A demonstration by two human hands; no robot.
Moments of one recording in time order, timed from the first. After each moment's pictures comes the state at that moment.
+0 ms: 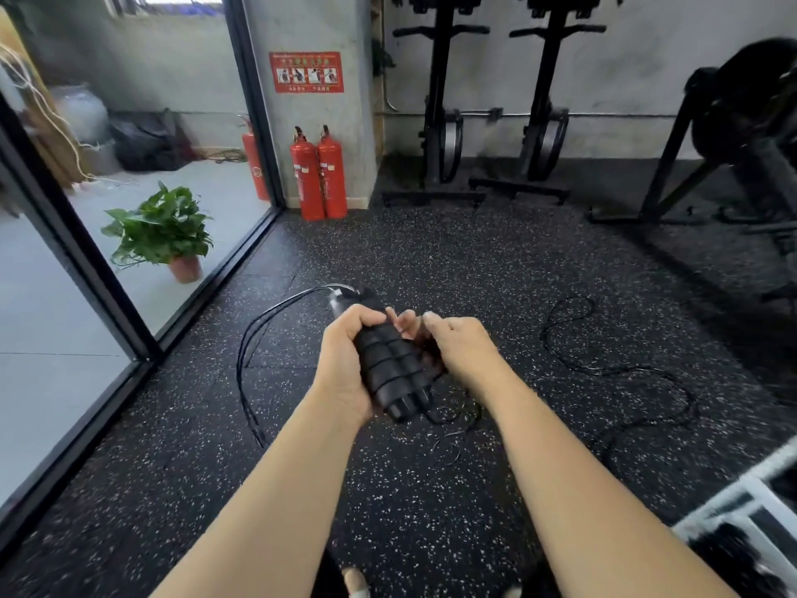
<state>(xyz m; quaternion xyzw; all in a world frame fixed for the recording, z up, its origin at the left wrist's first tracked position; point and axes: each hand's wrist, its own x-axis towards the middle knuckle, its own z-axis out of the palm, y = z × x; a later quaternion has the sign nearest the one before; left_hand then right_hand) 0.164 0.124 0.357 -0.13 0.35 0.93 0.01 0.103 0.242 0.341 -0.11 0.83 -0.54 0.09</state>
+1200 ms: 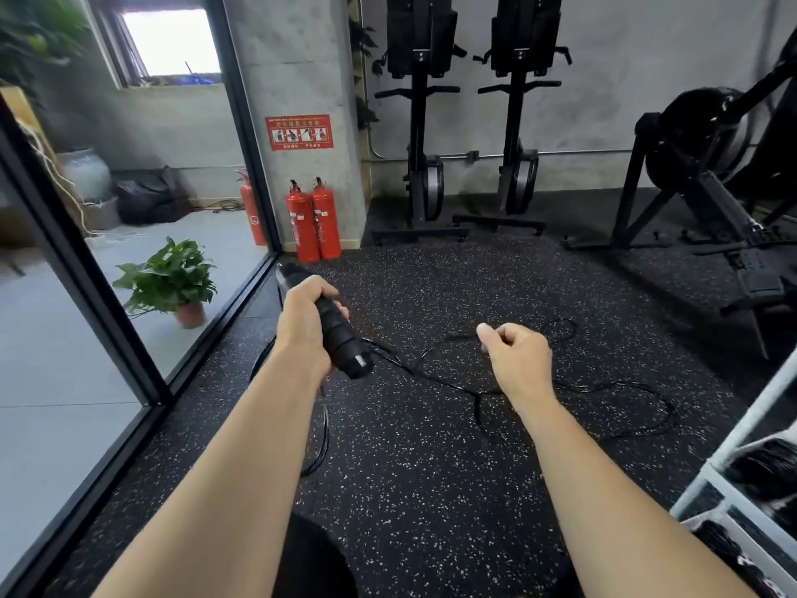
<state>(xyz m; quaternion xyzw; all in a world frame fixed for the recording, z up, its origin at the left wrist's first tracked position) 0.181 0.082 0.447 -0.22 0.46 0.85 -0.12 0.134 0.306 0.374 0.02 0.83 -0.55 -0.14</state>
